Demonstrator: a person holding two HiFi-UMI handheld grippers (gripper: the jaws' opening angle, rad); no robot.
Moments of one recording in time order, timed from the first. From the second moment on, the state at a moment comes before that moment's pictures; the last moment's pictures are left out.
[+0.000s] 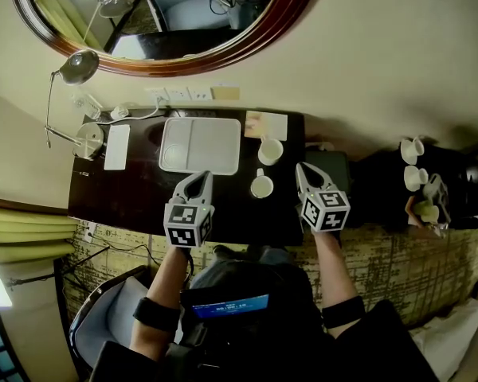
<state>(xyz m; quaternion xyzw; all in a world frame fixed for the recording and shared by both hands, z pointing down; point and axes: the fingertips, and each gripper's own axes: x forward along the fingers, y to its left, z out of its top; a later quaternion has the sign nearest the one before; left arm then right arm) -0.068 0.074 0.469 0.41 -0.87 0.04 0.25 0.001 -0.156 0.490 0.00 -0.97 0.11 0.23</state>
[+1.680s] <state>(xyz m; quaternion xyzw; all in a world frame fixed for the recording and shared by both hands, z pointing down) 0.022 -0.063 0.618 0.53 -0.70 0.17 0.45 0.034 -0.174 0.559 -0.01 -0.94 0.16 0.30</state>
